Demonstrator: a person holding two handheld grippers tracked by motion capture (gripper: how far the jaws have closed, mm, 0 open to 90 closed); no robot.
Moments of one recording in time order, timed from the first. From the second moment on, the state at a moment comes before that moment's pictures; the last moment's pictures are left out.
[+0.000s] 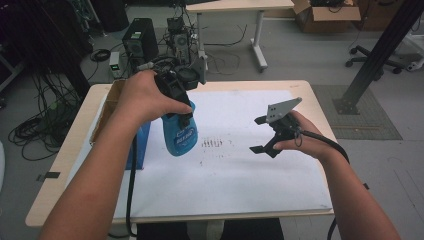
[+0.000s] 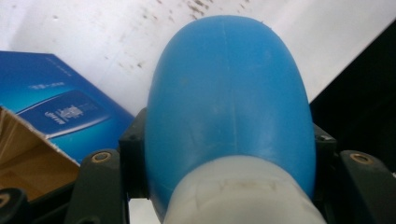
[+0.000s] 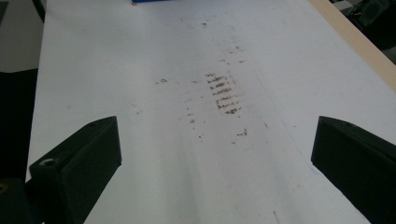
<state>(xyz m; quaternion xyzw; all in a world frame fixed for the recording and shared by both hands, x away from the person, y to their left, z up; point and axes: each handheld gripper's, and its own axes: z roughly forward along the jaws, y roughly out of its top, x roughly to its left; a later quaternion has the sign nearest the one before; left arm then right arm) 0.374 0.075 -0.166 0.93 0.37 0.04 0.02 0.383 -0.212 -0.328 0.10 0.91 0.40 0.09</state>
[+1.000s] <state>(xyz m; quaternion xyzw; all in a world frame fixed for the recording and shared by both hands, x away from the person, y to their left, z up) 0.399 0.178 -0.083 0.81 0.58 0.08 0.06 0.400 -0.216 -0.318 0.07 0.93 0.34 0.09</state>
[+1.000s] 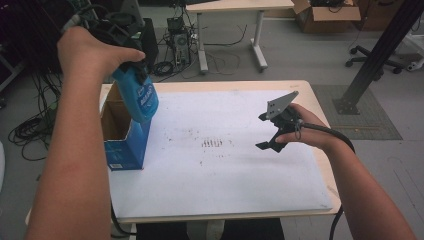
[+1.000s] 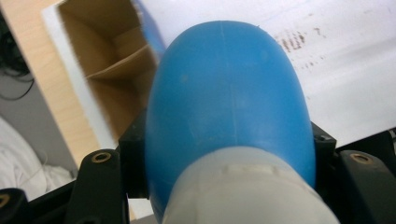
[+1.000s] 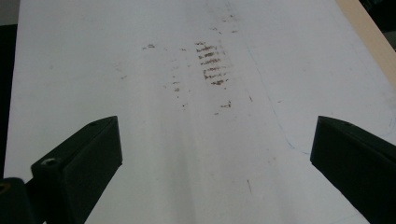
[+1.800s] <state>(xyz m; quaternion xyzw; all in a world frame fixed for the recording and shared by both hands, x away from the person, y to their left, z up) 0.403 0.233 -0.084 0.74 0.67 0.07 0.04 0.400 -0.221 -0.312 0.06 0.96 0.27 0.06</state>
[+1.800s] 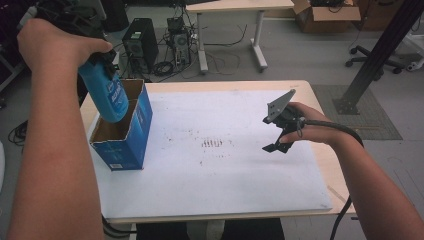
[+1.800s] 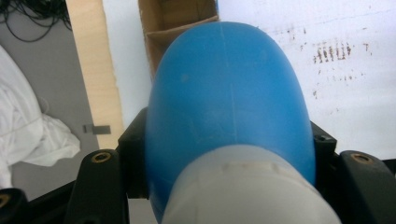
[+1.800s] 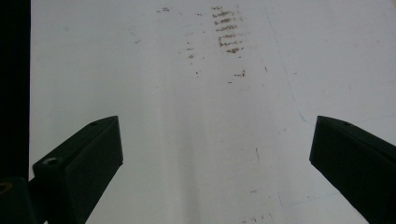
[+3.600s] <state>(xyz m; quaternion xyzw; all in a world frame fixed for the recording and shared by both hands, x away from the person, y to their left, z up) 0.431 0.258 -0.242 0.74 0.67 0.05 0.00 0.393 -0.207 -0.321 0.06 0.95 0.29 0.05</state>
